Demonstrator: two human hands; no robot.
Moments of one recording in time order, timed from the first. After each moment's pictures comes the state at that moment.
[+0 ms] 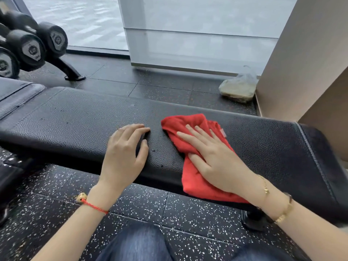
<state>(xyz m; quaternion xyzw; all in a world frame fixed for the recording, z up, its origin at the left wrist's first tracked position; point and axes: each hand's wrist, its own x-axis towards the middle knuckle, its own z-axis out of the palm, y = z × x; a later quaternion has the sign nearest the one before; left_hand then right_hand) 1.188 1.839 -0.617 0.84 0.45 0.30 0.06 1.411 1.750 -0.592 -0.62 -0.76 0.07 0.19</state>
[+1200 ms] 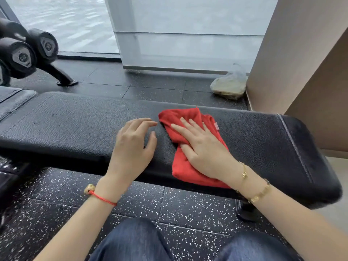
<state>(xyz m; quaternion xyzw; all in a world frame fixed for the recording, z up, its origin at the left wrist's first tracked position) 1.227 1.819 -0.591 0.84 0.43 0.31 0.11 1.413 1.749 -0.590 -0.67 -0.72 0.07 0.19</state>
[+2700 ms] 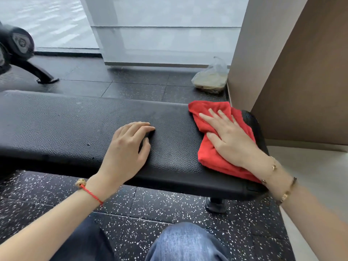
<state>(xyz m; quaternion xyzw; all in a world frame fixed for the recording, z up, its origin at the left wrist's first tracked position) 1.324 1.764 -0.599 0.89 0.38 0.23 0.06 1.586 1.676 -0.587 -0.73 -0.65 0.11 0.20</state>
